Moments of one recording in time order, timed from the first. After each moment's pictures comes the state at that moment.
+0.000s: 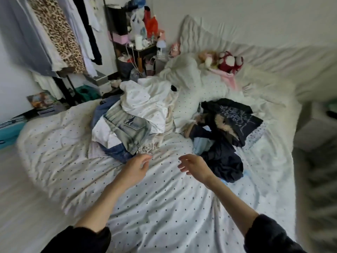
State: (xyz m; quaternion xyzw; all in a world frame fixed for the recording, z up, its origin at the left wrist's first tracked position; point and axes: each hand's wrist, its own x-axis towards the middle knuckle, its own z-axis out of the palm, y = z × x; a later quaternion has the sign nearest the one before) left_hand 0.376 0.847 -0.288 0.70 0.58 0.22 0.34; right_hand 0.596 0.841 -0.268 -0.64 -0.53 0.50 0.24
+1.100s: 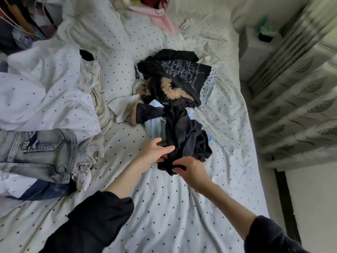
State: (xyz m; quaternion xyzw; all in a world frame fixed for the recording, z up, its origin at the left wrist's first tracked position) left_hand 0.599 1.005 -0.379 0.51 0.51 0.05 0.69; right_hand 0.704 0.879 -0.367 -0.77 -0.53 0.30 0.20
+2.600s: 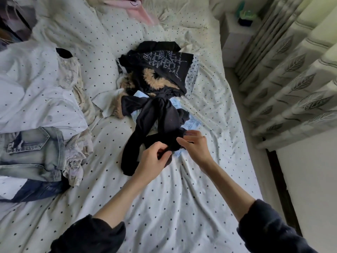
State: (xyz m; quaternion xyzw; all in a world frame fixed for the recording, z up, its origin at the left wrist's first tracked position) left_hand 0.586 0.918 -0.364 0.75 0.39 0.16 0.52; right_hand 0.730 0.854 -0.356 -0.81 -0.28 0.33 0.40
